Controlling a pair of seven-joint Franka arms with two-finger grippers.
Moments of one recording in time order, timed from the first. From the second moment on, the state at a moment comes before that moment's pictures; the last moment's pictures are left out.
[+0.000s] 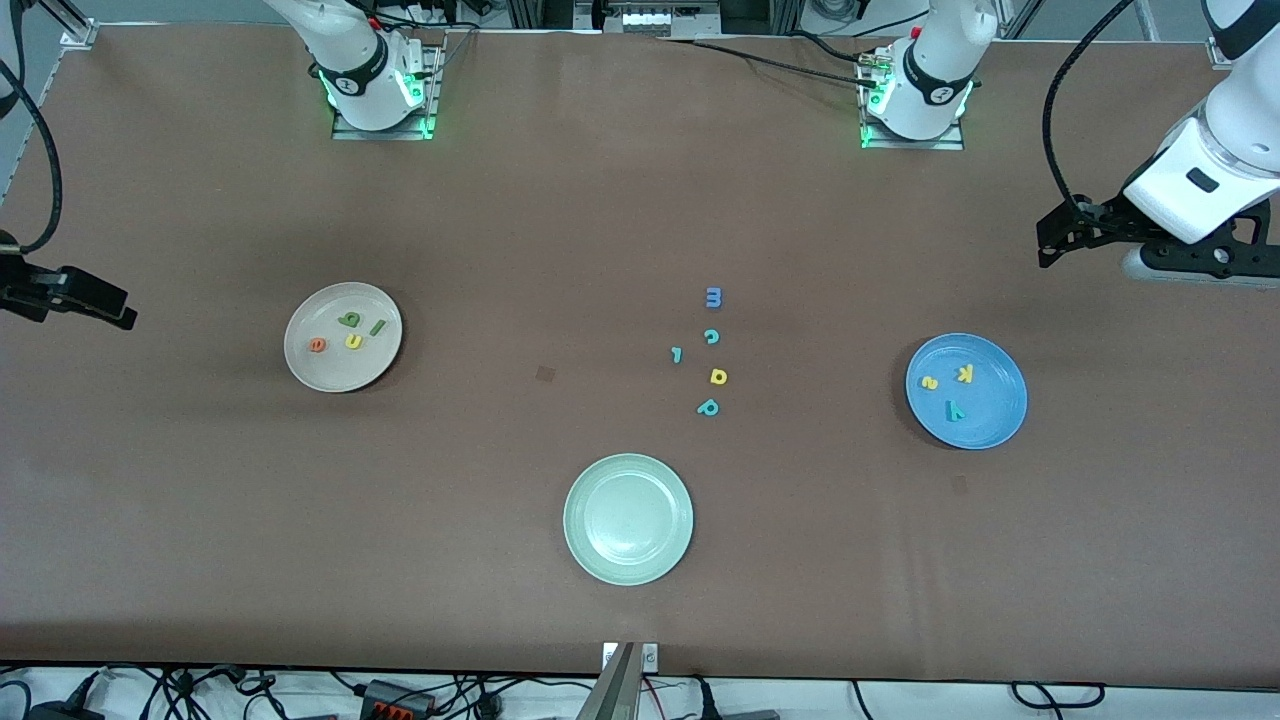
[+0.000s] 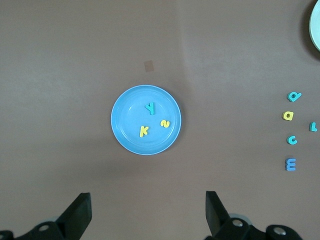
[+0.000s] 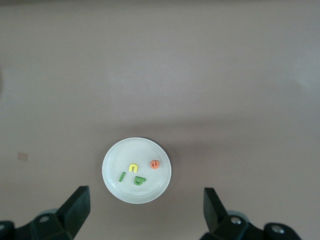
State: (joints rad) left arm -0.03 -0.03 -0.05 -1.70 0.03 1.67 -0.02; right arm -0.02 0.20 -0.05 -1.40 -0.01 1.62 -0.01
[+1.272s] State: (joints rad) left arm -0.04 -0.03 -0.05 -1.70 0.03 1.67 -0.02; right arm -0.02 0.01 -0.04 -1.67 -0.02 1.66 -0.04
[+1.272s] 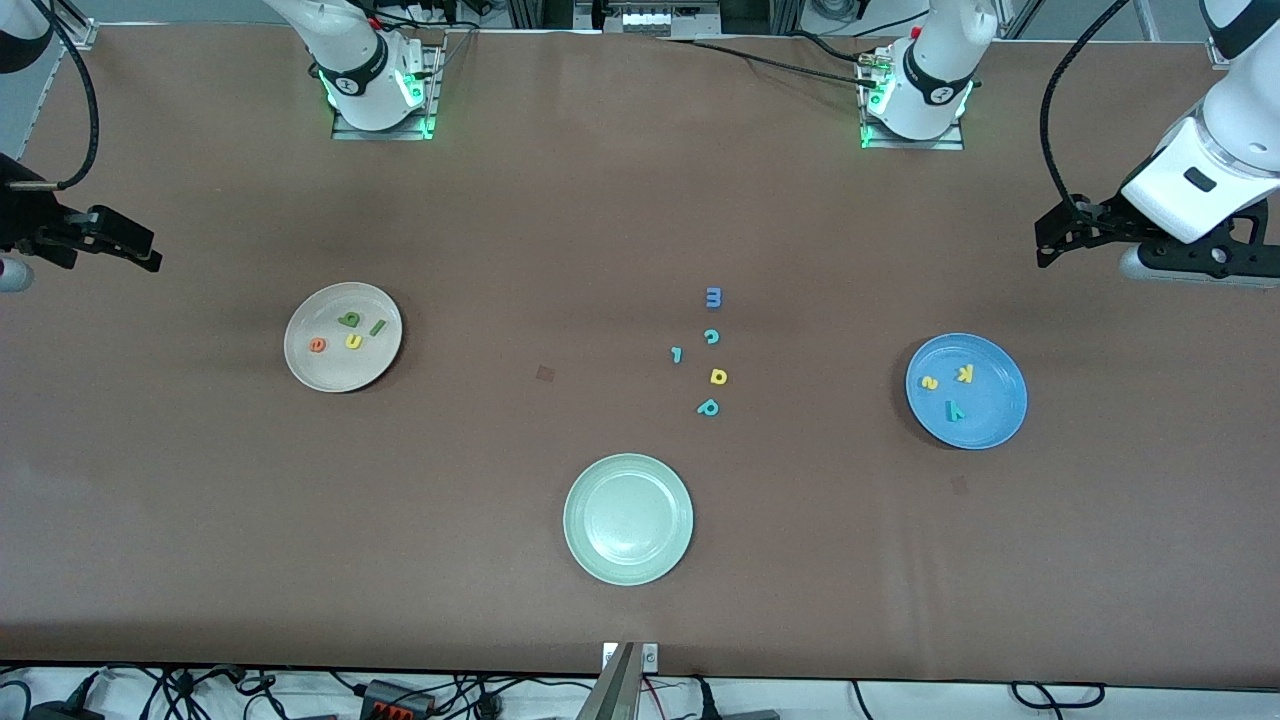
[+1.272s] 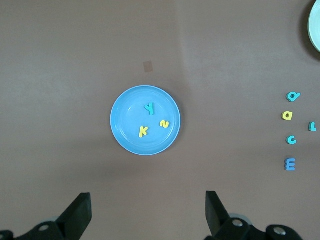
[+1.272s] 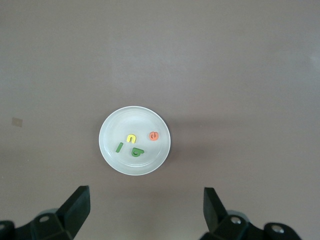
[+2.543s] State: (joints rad) left arm -0.04 -0.03 -0.05 -1.69 0.03 1.67 -0.02; right arm -0.03 -0.03 -0.05 -1.67 -0.02 1.64 -0.04
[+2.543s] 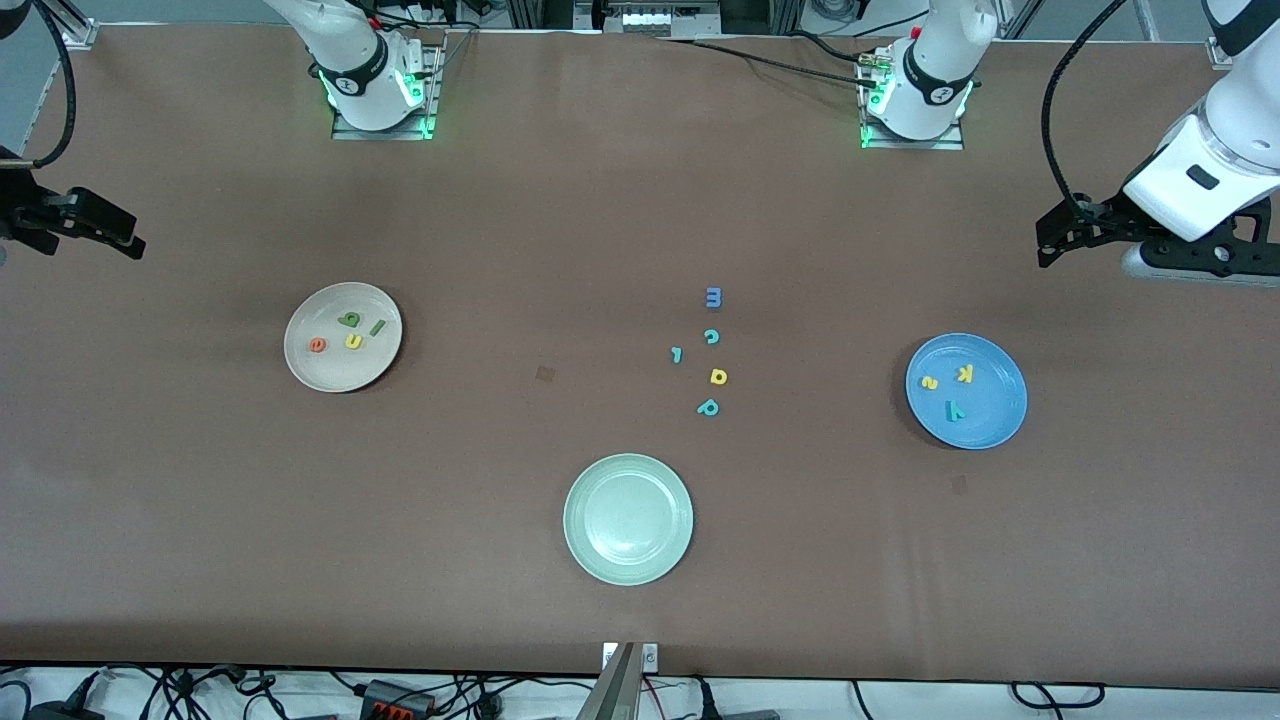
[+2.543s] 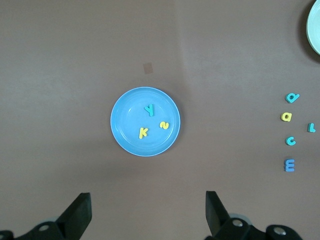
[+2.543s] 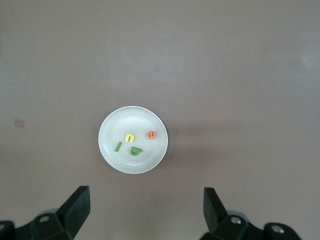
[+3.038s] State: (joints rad) left arm -0.04 -0.03 -0.05 -1.69 0.03 1.67 -0.02; right arm -0.03 -0.03 -0.05 -1.67 -0.02 1.63 -0.04
